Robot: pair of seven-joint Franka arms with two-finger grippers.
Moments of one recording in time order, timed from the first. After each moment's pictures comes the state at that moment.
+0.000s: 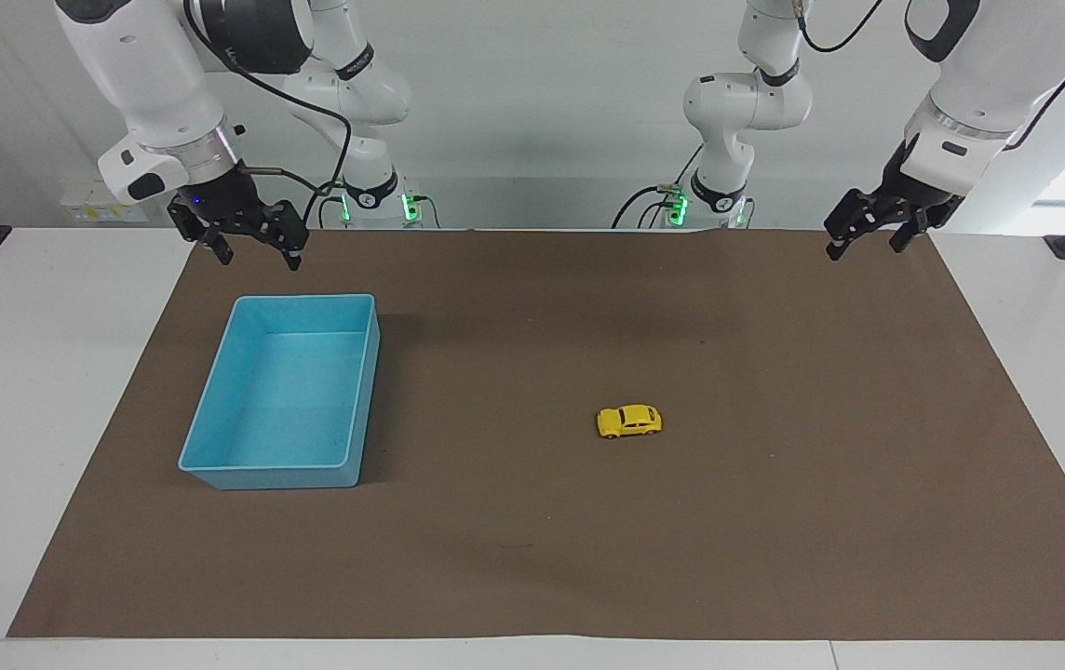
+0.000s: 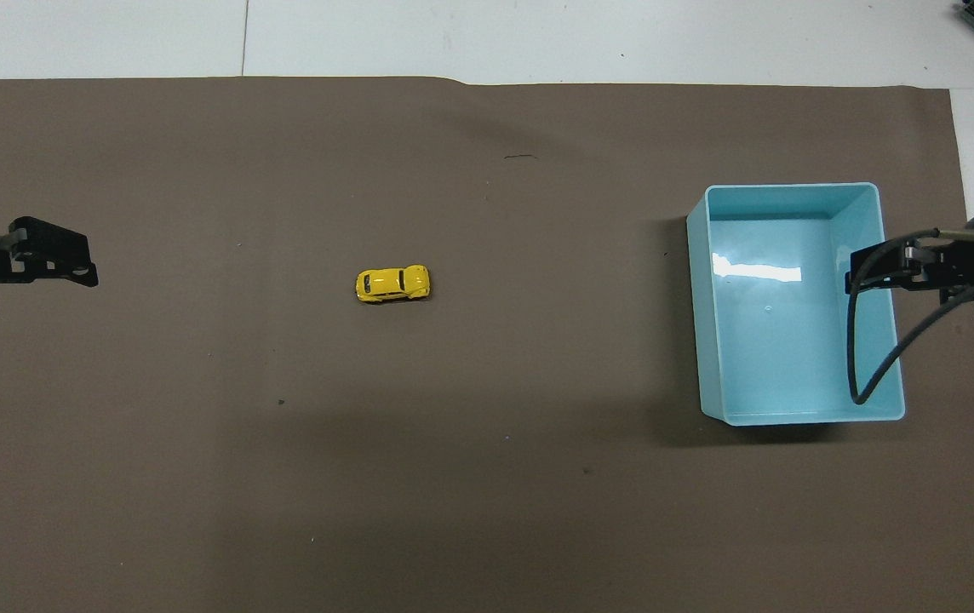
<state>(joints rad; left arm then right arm) -0.07 -0.01 -0.02 -1.56 -0.04 1.52 -0.34 -0.06 -0.01 0.07 -1.62 0.01 1.59 0.14</state>
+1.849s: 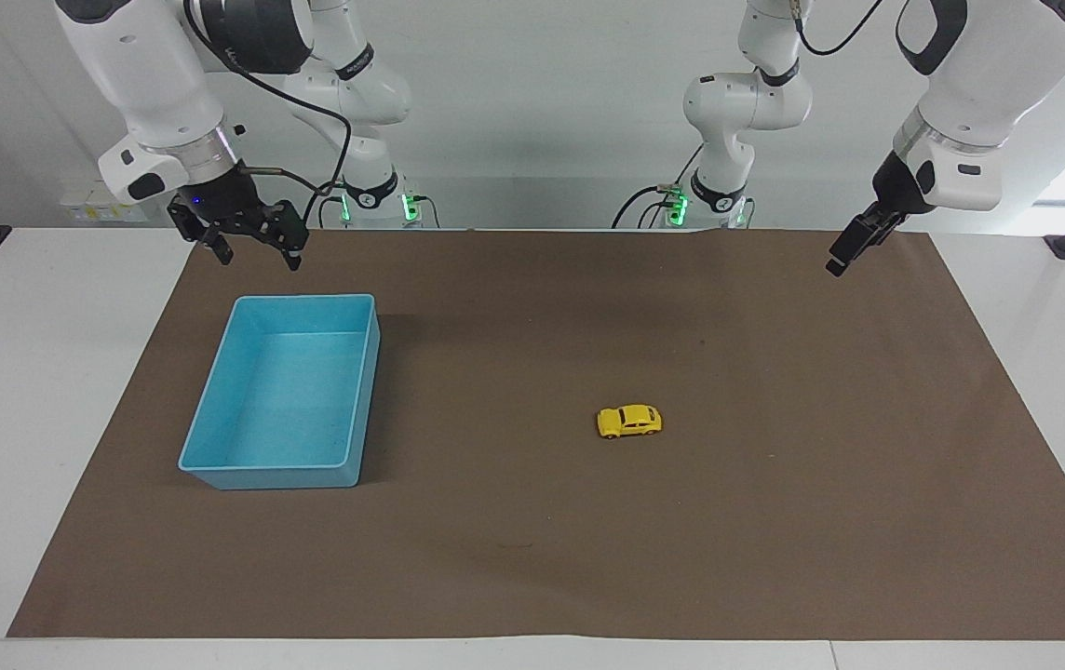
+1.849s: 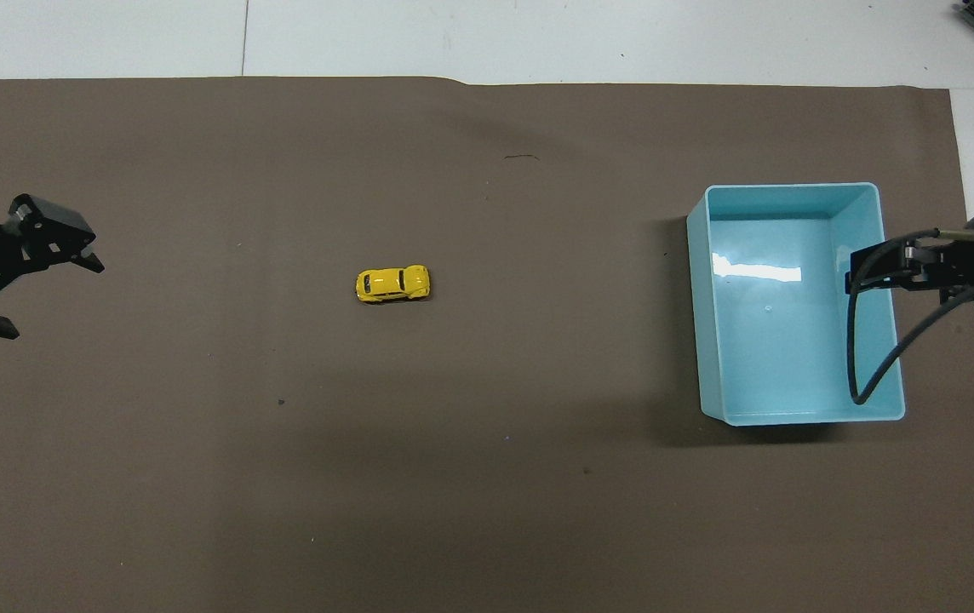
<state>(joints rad) -0.07 -0.01 -0.02 -1.58 -0.04 1.53 -0.75 -0.06 -0.01 0.07 -1.62 0.01 1.59 0.14</state>
